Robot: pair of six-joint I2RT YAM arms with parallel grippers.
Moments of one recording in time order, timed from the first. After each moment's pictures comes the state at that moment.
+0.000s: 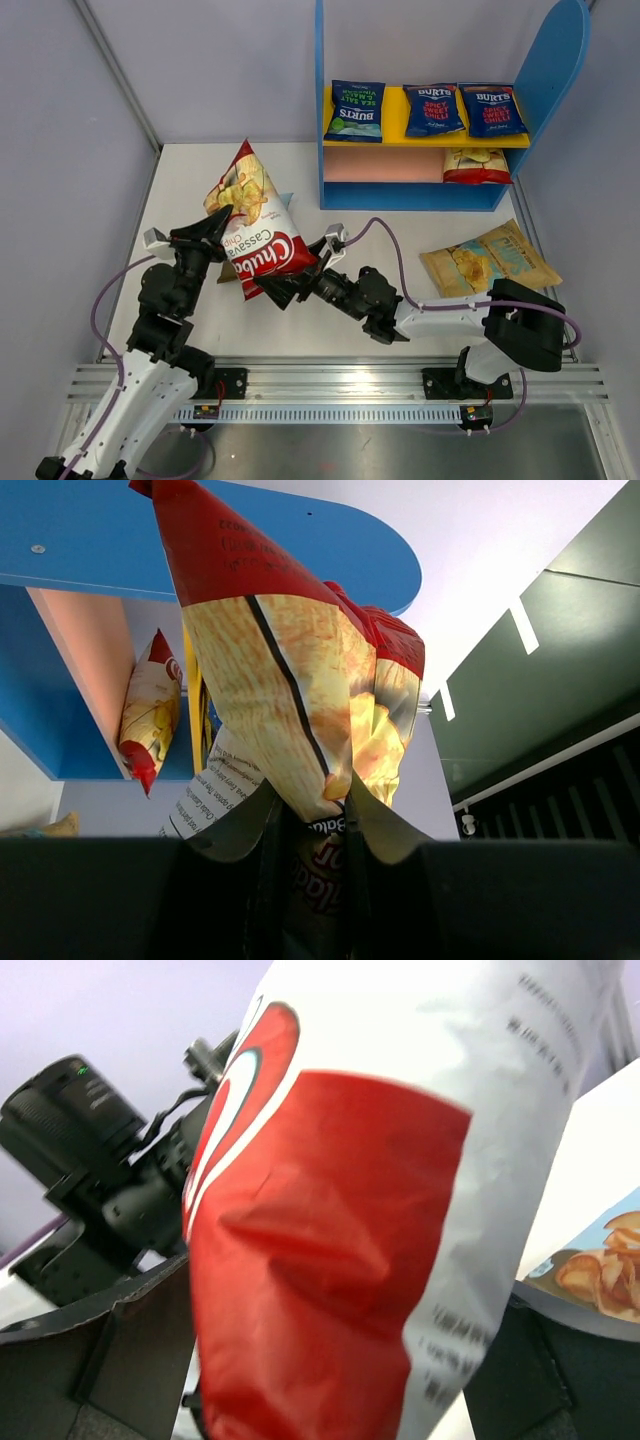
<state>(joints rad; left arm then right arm) -0.37 0.46 0.51 0.08 -0.15 -1.78 1.21 1.50 0.69 1.16 0.11 0.52</state>
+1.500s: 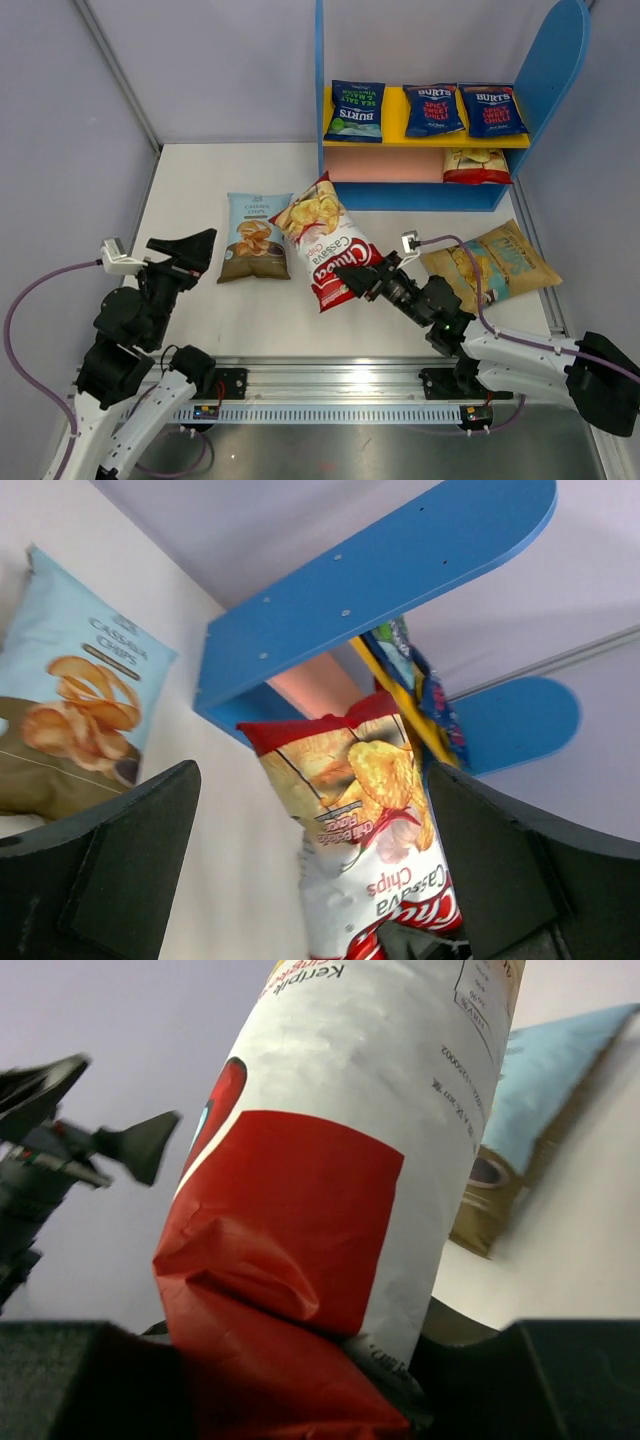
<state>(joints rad) -0.50 0.26 0.76 -0.49 -0.38 -1.03 0.98 1.00 0.32 0.88 0.07 0.79</state>
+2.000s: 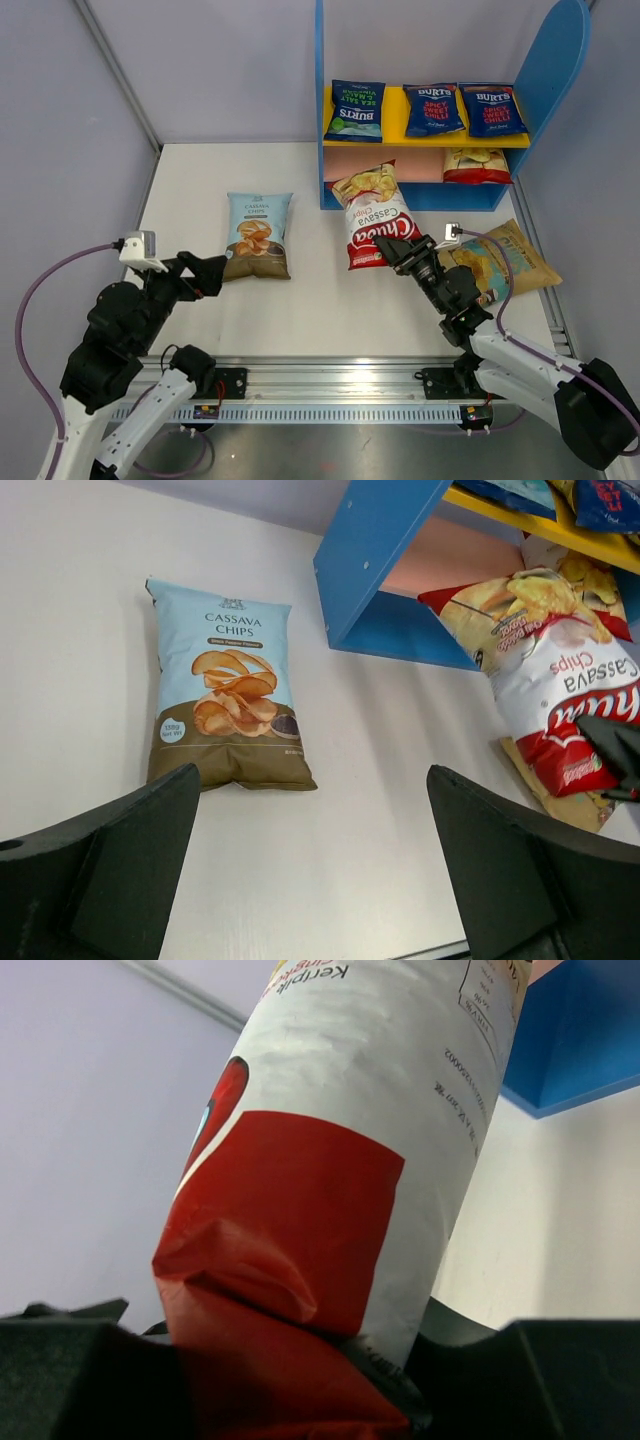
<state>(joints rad) -0.50 0.35 0.94 -0.78 -0.23 -0.46 0.63 0.87 0.22 0.80 0.07 1.02</state>
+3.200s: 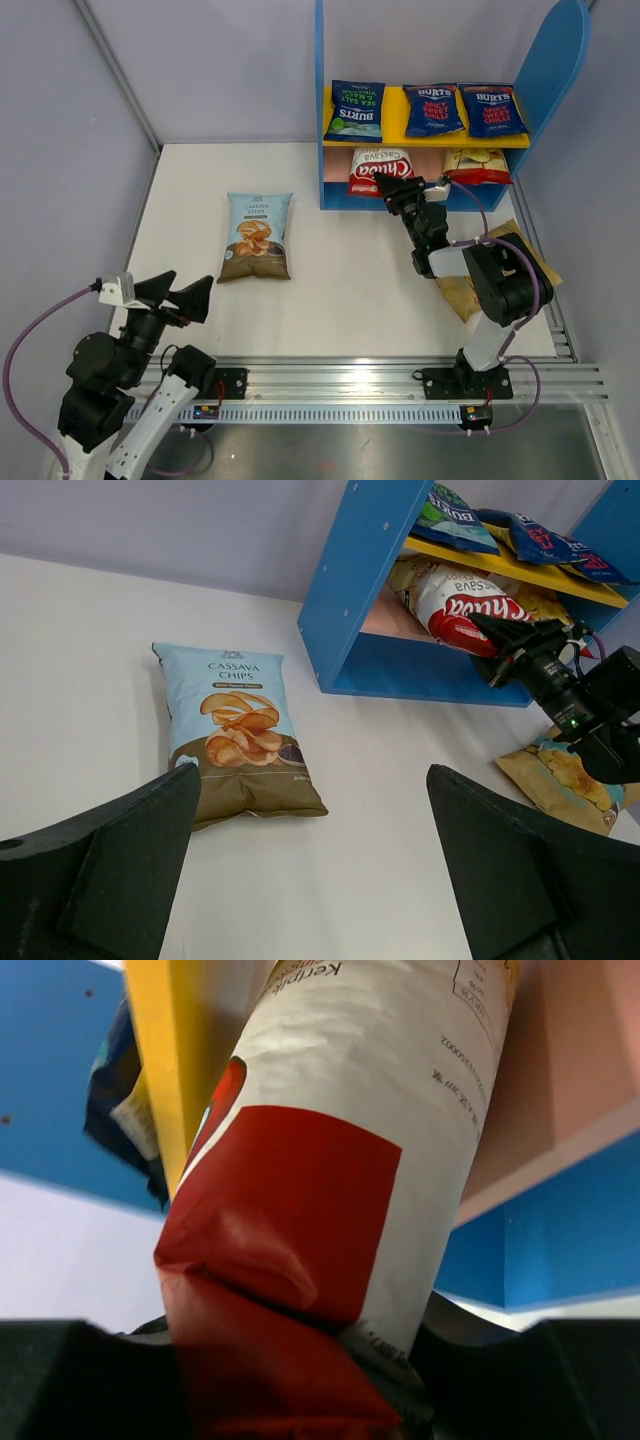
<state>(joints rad) -0.50 0.02 0.80 -0.74 -0.21 -0.34 0.34 1.74 0.66 1.23 0.04 1.23</state>
